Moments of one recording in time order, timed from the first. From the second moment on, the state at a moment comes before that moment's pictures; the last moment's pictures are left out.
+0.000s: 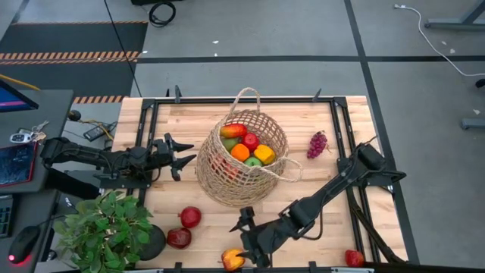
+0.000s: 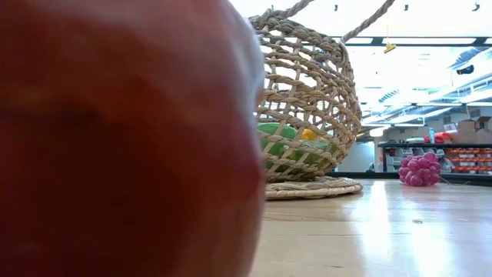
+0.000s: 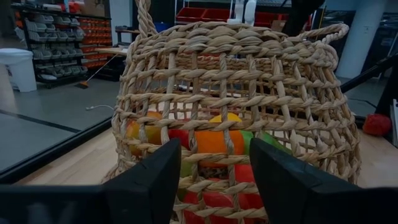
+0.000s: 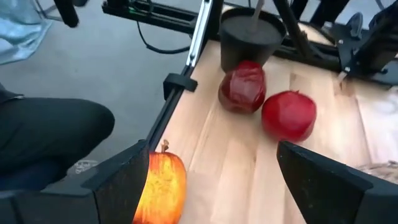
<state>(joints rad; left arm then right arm) -0.12 0.42 0.01 0.44 -0.44 -0.09 0.61 1.97 1.58 -0.19 0.31 0.12</state>
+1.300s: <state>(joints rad) -0.12 0.43 0.01 0.44 -0.44 -0.09 0.72 2.18 1.47 0.22 0.56 0.23</state>
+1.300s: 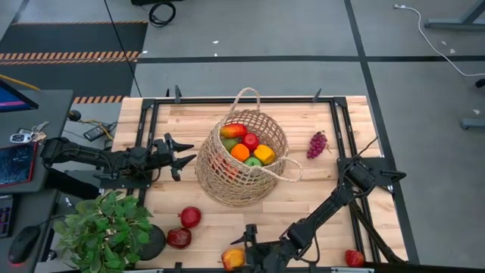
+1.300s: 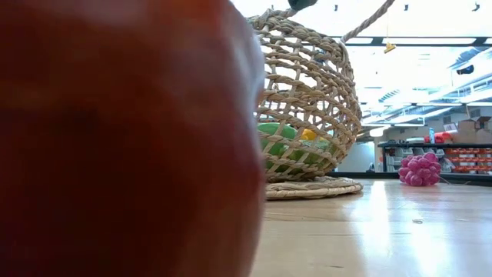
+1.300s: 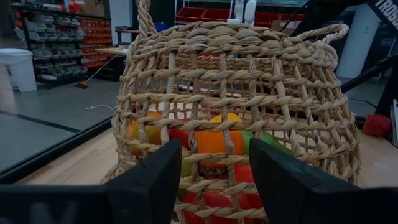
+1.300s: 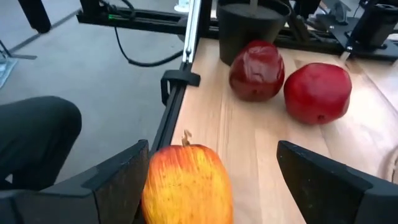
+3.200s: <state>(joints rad) -0.12 0.43 0.01 0.44 -0.44 -0.09 0.72 2.35 1.71 0.13 0.53 0.12</state>
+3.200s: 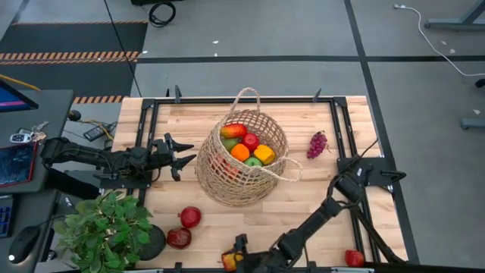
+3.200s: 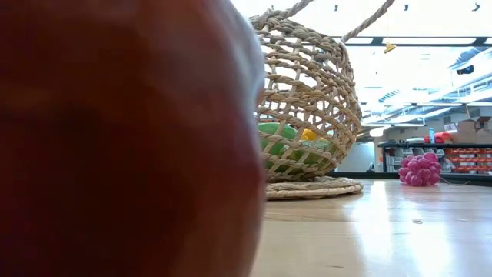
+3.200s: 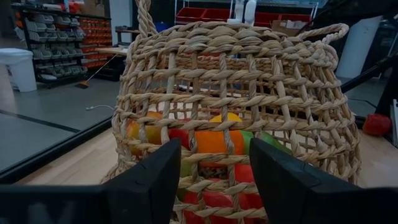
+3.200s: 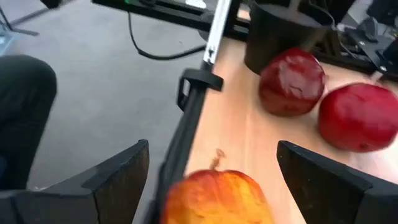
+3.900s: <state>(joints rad) -0.12 0.42 0.01 0.44 -0.44 -0.09 0.65 2.36 1.71 -0.06 0.51 0.22</state>
